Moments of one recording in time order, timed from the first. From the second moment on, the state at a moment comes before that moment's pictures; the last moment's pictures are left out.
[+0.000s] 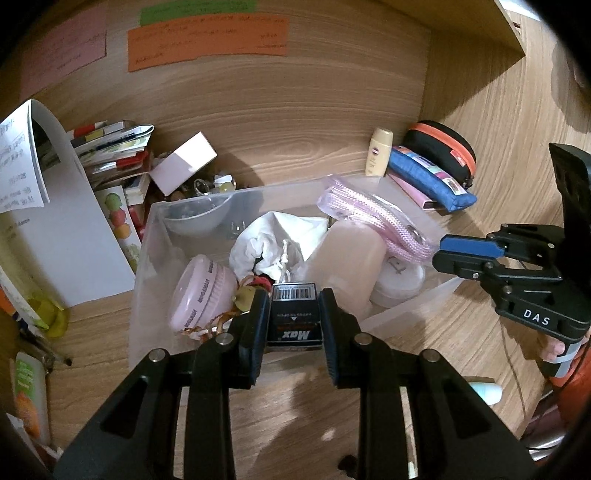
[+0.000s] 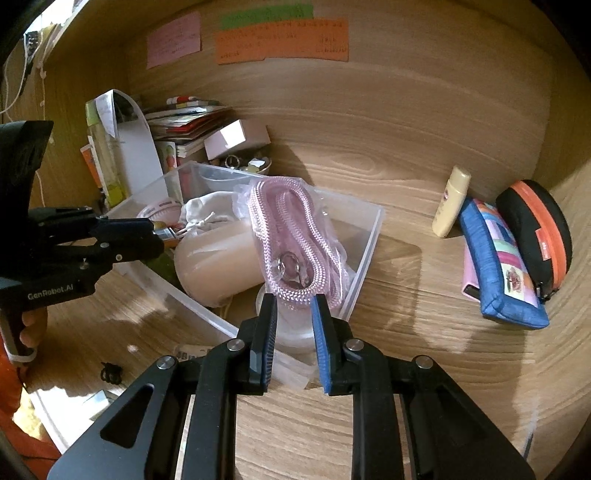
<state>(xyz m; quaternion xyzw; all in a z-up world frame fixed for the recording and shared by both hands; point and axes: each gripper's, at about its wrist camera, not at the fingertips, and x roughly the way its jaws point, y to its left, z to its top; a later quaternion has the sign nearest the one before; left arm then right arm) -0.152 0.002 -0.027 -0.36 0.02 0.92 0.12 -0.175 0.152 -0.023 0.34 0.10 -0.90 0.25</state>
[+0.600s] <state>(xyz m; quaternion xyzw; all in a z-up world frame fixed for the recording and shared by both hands) -0.124 0.006 -0.004 -0.32 0.04 0.94 0.10 -0.139 0.171 -0.014 0.34 0.08 -0.91 0.24</state>
